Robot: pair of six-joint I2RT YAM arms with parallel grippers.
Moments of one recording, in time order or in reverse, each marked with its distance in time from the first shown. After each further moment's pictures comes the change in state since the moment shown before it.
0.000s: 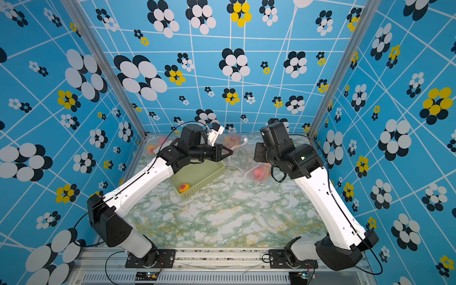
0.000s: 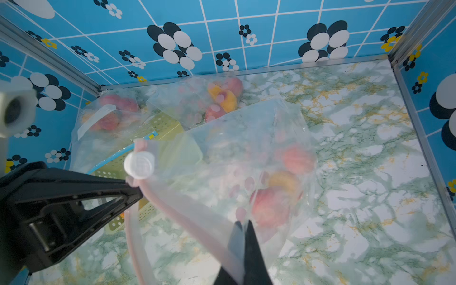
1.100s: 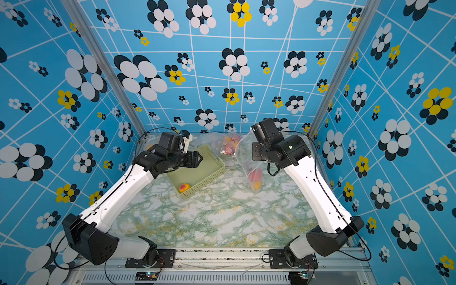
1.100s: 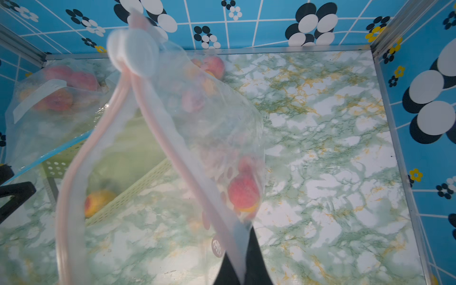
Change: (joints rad) left arm 0.200 -0.202 -0.186 -0.351 -0.472 0.194; right arm -0.008 0.132 0.111 -0.115 0.069 -0.035
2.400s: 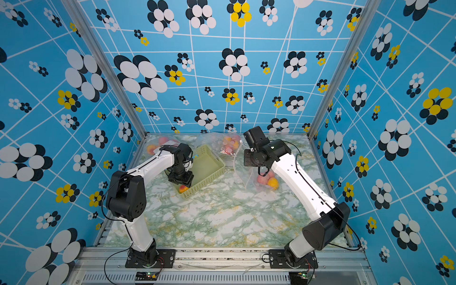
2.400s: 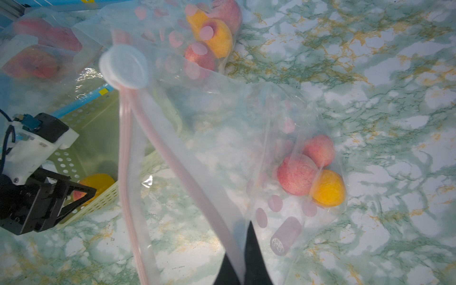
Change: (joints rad) left arm 0.130 0.463 0.060 -0.386 -0.062 0.259; right arm -0.020 0.057 -0.249 0.199 -0.169 0.024
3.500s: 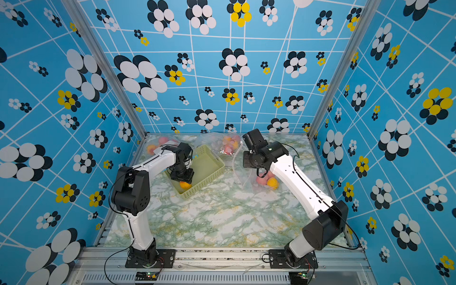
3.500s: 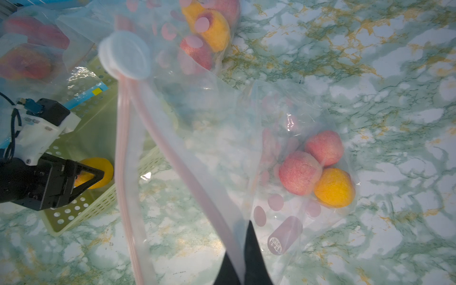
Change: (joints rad) left arm 0.029 0.077 0.018 0.136 -0.006 -0.053; right arm 0.000 -0.001 -0.060 0.053 -0.006 0.023
